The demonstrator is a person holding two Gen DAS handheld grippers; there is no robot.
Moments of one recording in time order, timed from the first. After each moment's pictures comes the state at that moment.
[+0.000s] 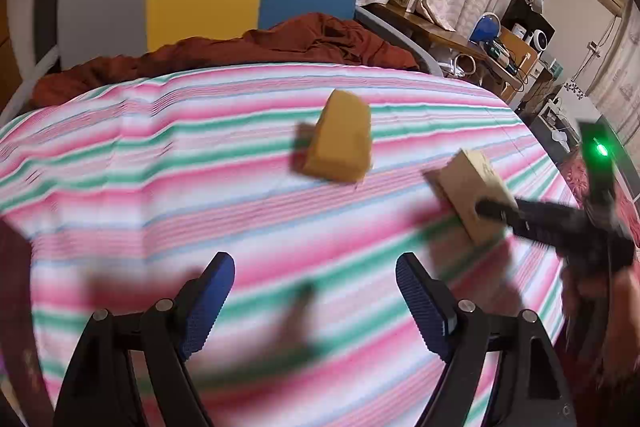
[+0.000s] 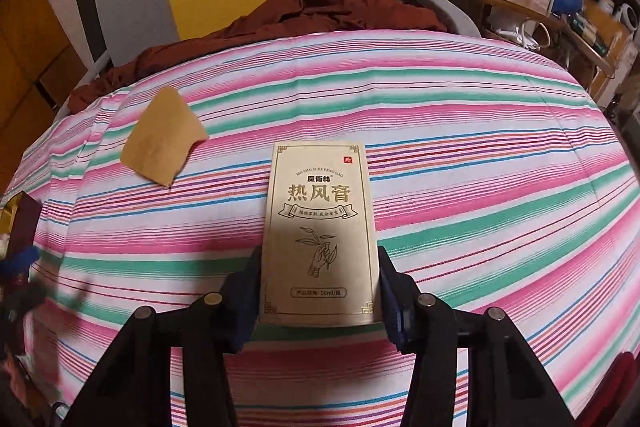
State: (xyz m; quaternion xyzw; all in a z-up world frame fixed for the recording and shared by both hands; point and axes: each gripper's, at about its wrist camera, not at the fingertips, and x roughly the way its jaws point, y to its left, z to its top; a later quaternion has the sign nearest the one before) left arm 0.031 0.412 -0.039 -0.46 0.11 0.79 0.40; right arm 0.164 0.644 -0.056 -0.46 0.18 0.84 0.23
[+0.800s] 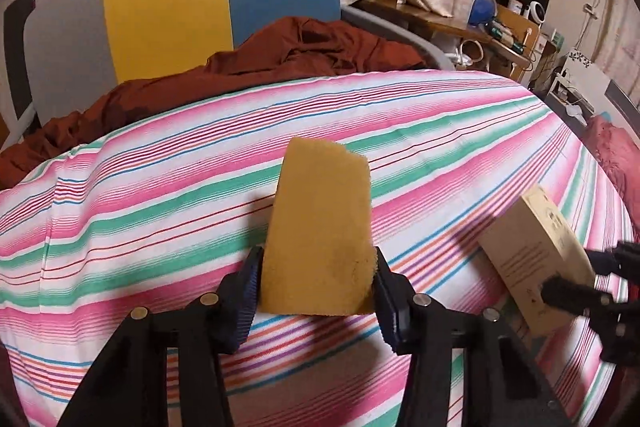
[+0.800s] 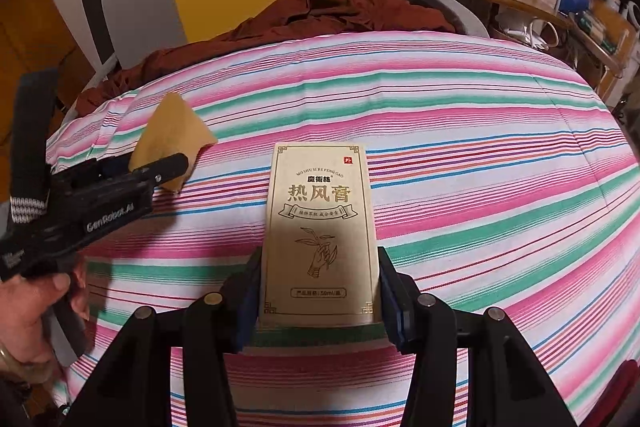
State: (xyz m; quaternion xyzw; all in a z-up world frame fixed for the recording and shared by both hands) left arm -0.001 0.506 -0.079 -0.40 0.16 0.81 0.41; right arm 0.162 0.648 -0.055 -0.46 0.19 0.84 0.21
